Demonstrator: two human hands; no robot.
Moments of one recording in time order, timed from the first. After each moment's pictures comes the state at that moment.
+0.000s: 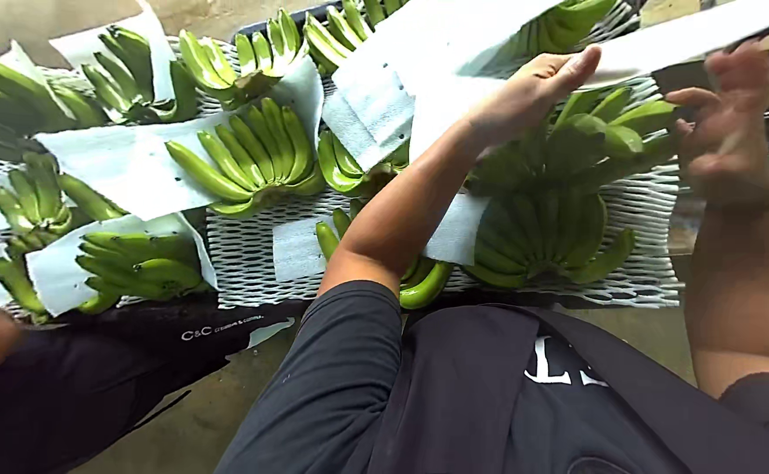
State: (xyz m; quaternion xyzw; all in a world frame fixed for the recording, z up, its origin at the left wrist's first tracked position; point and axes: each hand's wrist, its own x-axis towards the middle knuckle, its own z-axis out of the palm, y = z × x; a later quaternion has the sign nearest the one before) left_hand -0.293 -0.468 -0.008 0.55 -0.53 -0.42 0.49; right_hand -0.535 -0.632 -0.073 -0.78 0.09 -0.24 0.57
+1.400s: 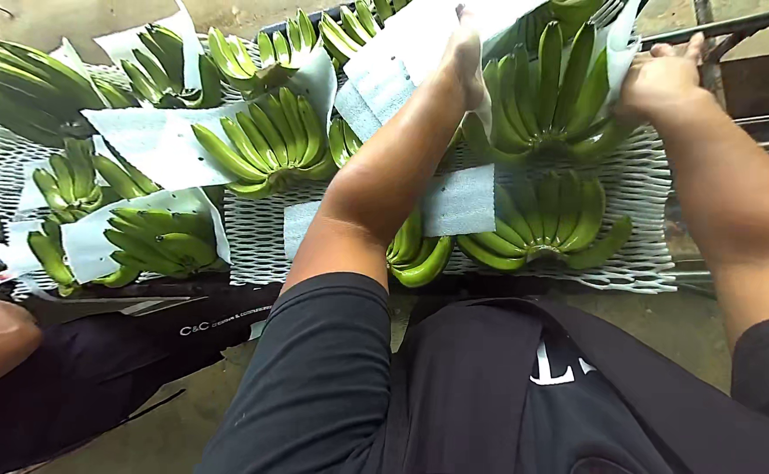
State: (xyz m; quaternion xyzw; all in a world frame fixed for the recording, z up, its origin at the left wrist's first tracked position) left_hand -0.275 -0.477 -0.003 0.71 0.06 -0.42 0.56; right_hand -0.450 -0.655 -0.066 -0.93 0.32 0.16 0.11
